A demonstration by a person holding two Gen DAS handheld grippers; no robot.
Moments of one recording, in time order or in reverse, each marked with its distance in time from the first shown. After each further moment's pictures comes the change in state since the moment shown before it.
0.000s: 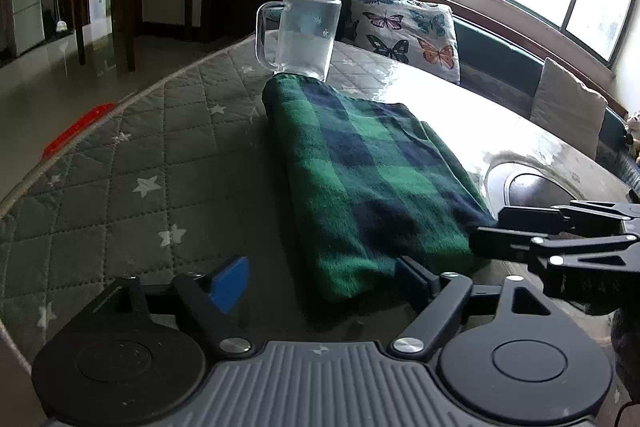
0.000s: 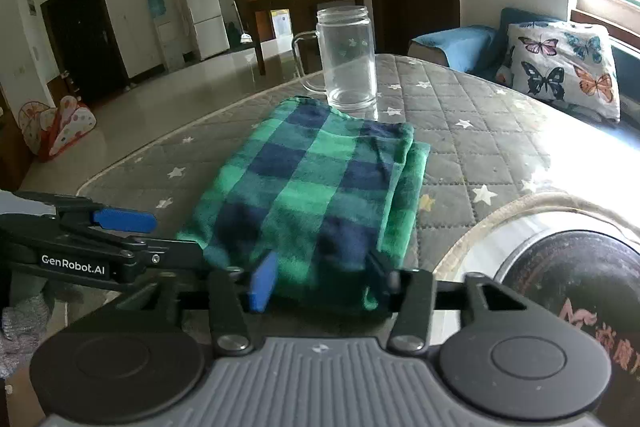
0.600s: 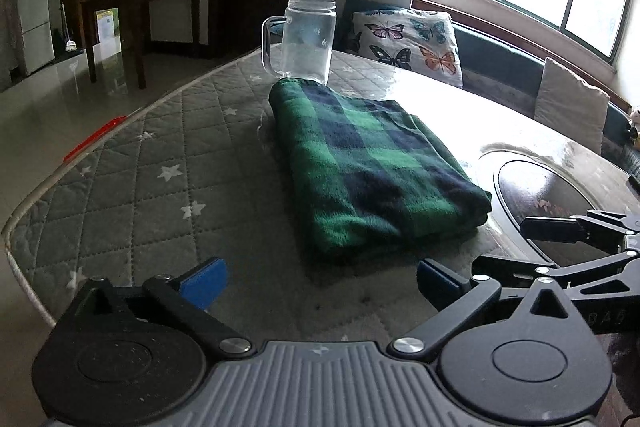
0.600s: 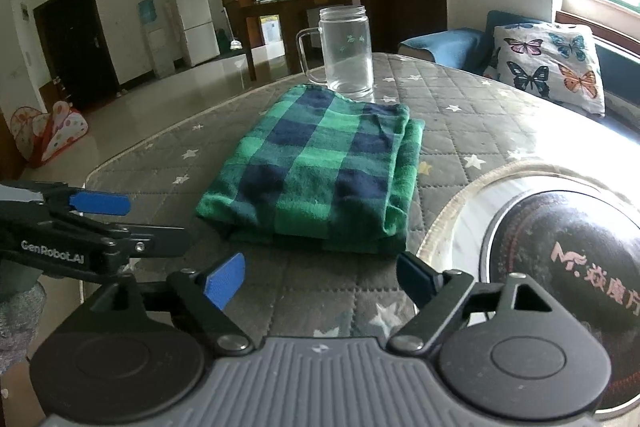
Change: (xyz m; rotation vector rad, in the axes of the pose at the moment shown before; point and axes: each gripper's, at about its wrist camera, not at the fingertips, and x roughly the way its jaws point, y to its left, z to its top) left arm -0.034 -0.009 -0.026 0.029 -0.048 0.038; right arm -0.029 0.019 -0.036 0.018 -0.023 -0.039
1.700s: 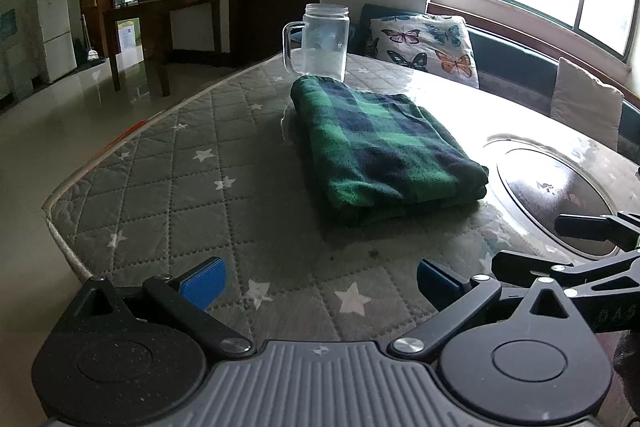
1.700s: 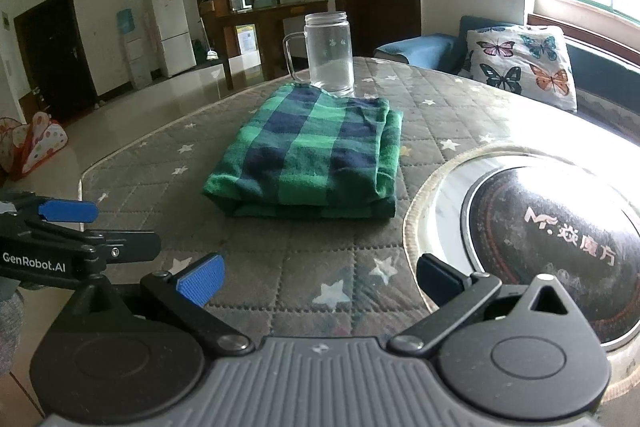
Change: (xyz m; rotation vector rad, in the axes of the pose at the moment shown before) left arm -0.035 -0.008 -0.030 0.009 -0.024 0.078; right arm -0.030 0.018 -0.029 0.034 -0.029 -0.071
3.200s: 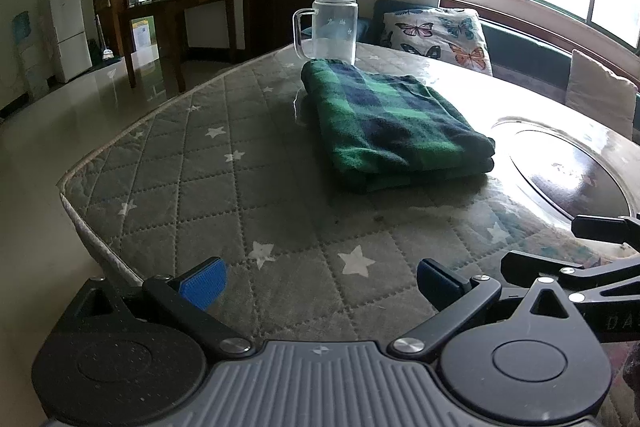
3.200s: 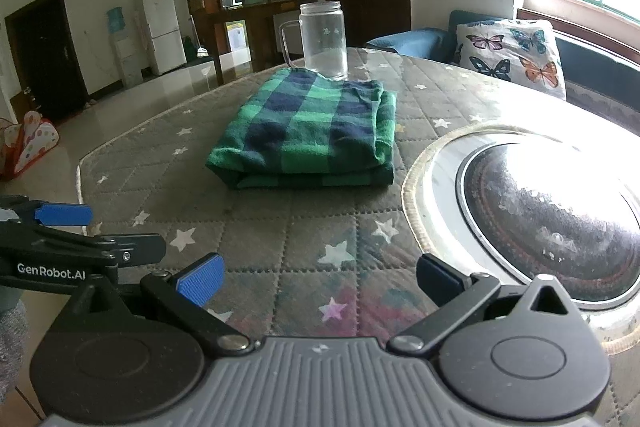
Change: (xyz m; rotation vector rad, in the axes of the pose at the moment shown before) left arm -0.002 -0.008 -0.024 -0.001 0.011 0.055; right arm -0.011 0.008 -0.024 0.010 0.010 -0.032
